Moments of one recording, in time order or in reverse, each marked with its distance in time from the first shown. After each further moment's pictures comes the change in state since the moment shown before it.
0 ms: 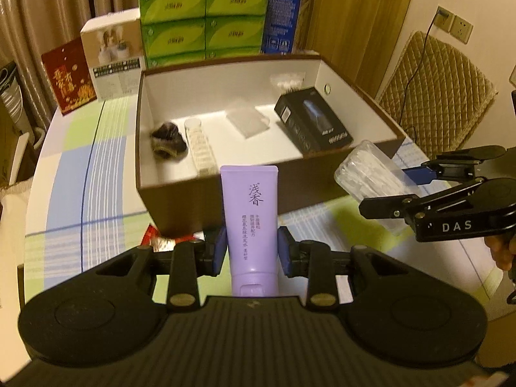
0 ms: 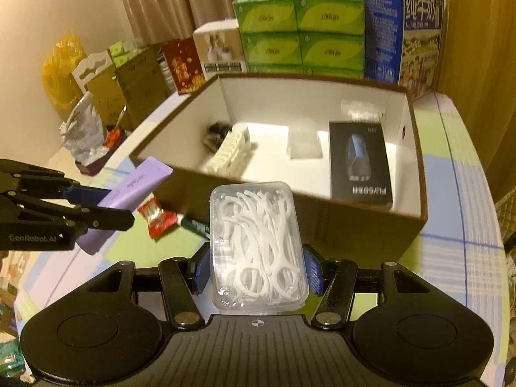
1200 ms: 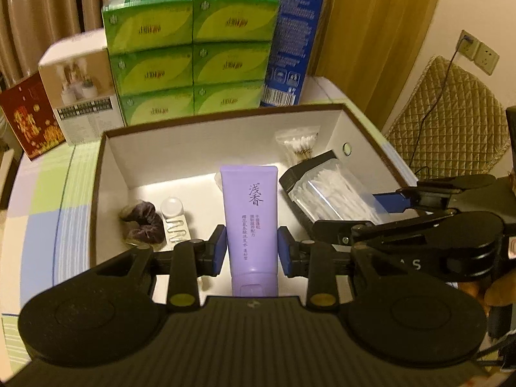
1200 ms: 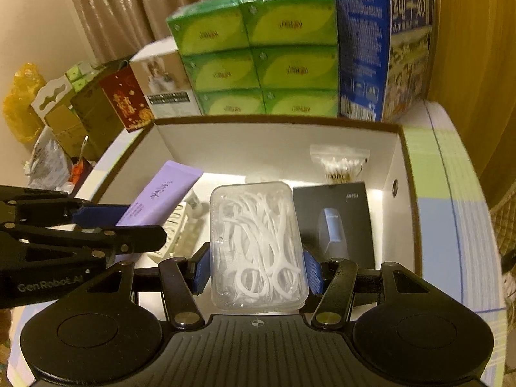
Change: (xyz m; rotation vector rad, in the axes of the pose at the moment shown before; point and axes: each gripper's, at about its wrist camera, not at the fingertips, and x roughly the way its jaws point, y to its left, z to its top) left arm 0.097 0.002 0.113 -0.039 -0.008 -0.013; right arm 0.078 -0.057 0.098 0.104 0.022 -0.055
